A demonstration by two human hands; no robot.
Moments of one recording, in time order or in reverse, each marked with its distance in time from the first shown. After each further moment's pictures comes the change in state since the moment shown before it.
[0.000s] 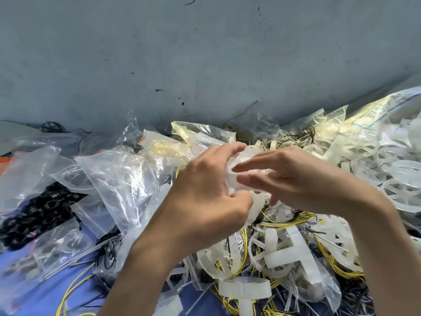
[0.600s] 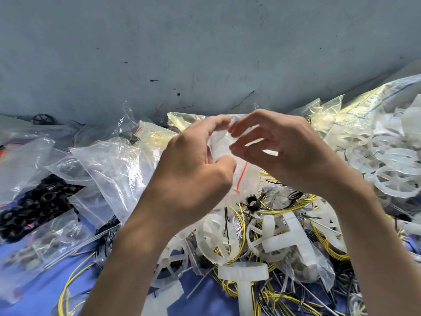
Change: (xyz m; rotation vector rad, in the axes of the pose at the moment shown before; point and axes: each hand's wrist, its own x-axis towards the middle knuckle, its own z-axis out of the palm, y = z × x) left_hand 0.003 0.009 -0.012 -0.102 0.161 -0.098; right_hand 0.008 -0.005 0.008 0.181 0.317 -0.158
